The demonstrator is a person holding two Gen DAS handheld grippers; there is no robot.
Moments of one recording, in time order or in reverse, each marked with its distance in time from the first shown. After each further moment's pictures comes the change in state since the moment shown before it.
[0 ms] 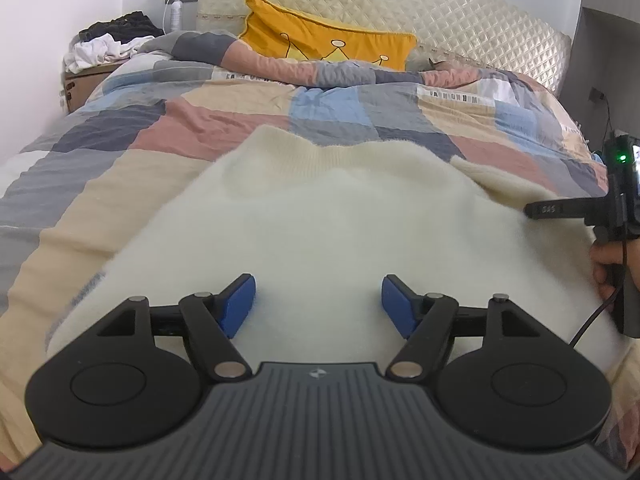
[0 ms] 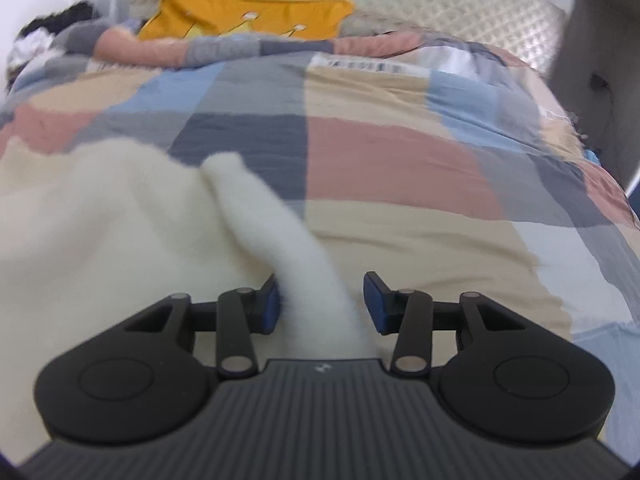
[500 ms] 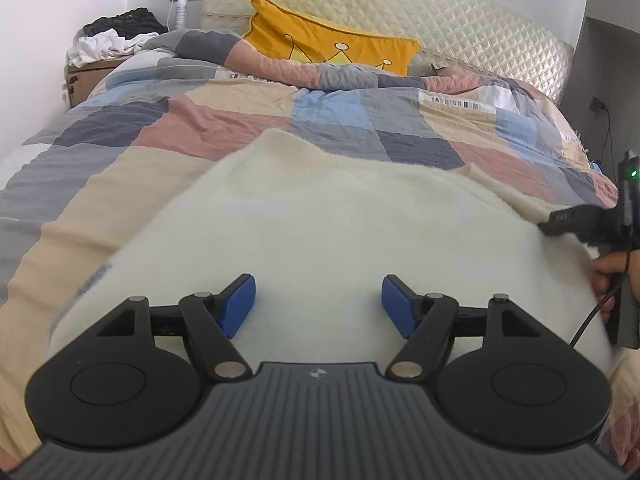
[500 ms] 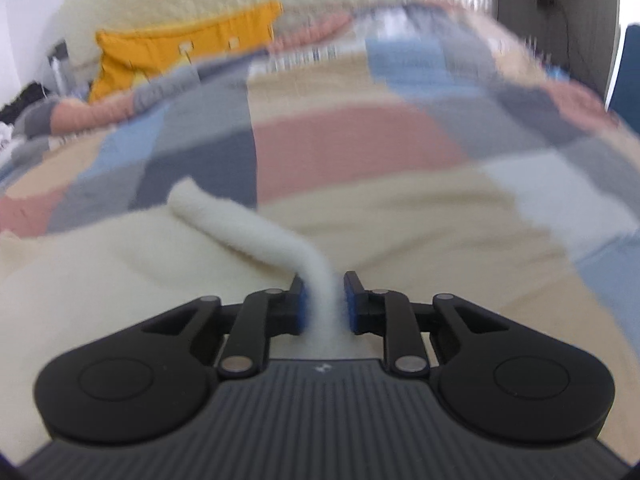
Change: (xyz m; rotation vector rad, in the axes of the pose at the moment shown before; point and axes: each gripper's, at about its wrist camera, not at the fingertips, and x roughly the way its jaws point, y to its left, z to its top) left arm -0.004 0.002 0.001 -0.029 -0.005 -0.007; right arm 0.014 -0.042 -0.011 0.286 0.054 0.021
